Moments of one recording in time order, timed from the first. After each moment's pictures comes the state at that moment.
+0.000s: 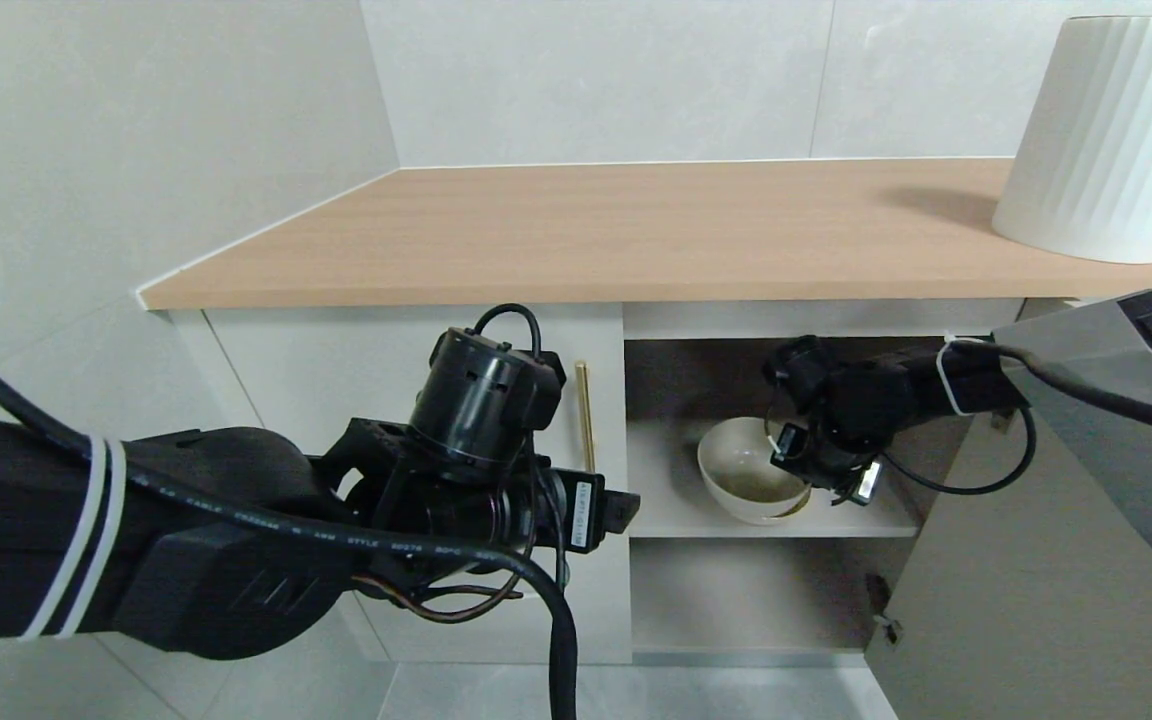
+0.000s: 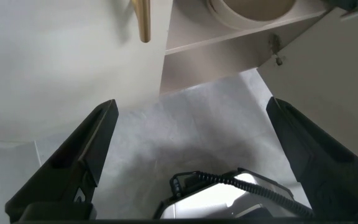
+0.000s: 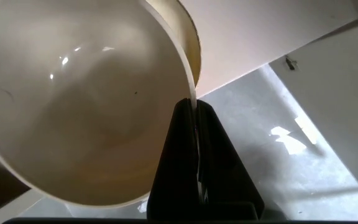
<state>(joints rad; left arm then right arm) -0.74 1.81 -1.03 -0.12 0.21 -0.36 0.39 2.33 -1.70 0.39 -0.37 0.86</state>
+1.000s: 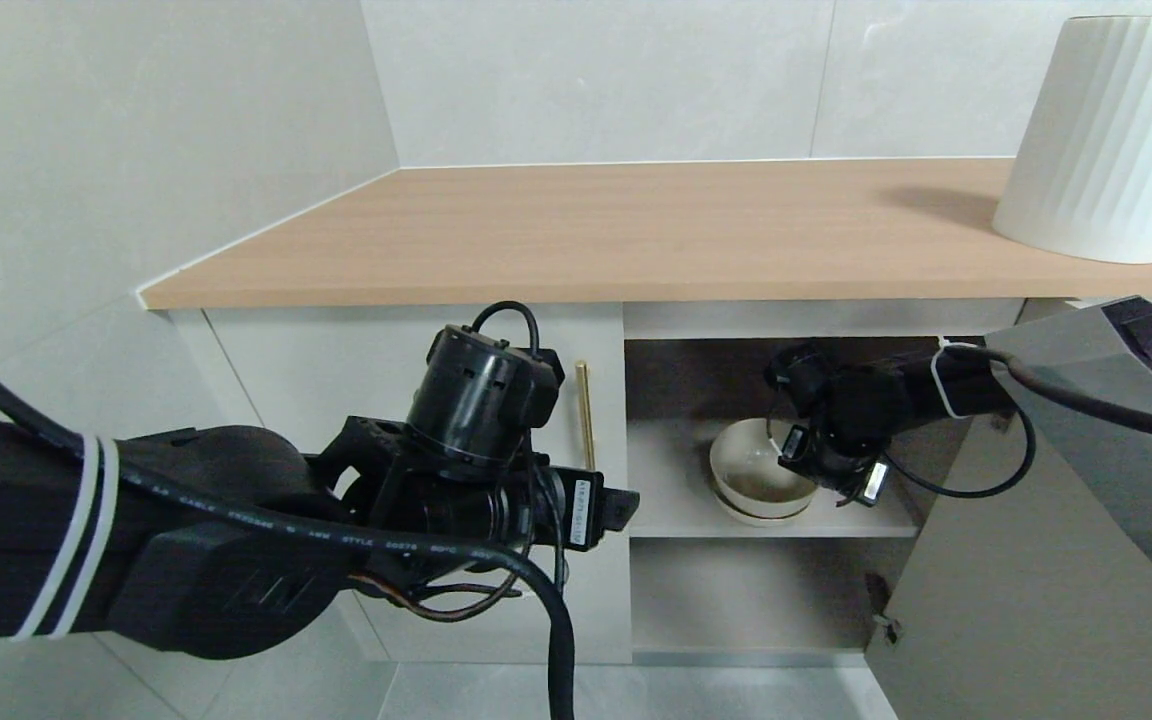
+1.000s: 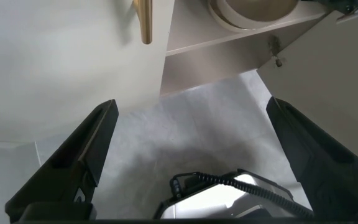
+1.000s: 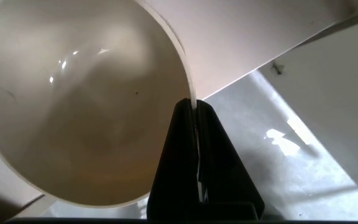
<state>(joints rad) -0.73 1.80 -1.03 -0.12 0.21 -0.36 0.37 2.36 -1.71 0.40 -0.43 0.88</state>
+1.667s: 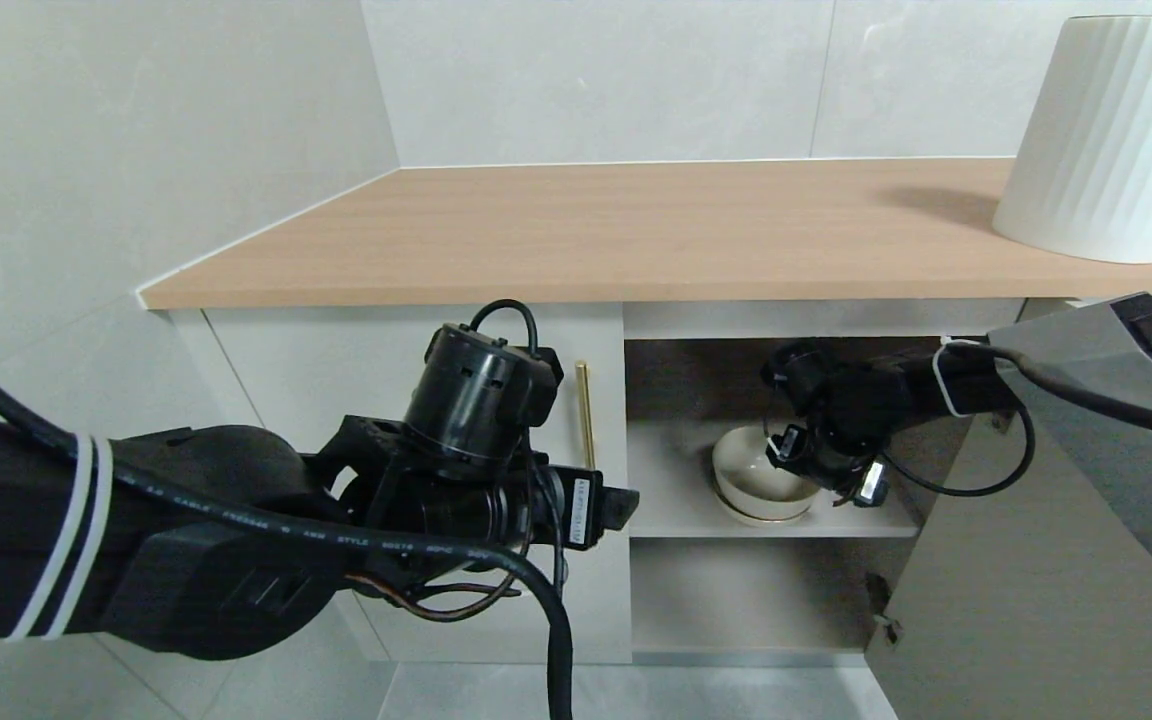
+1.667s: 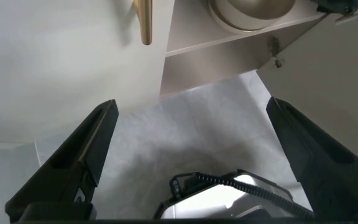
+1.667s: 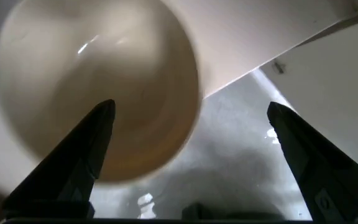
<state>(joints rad) -0.73 1.80 -1.03 -0.12 0.21 -0.36 0.39 2.34 -1.70 0.40 -0.41 0.87</state>
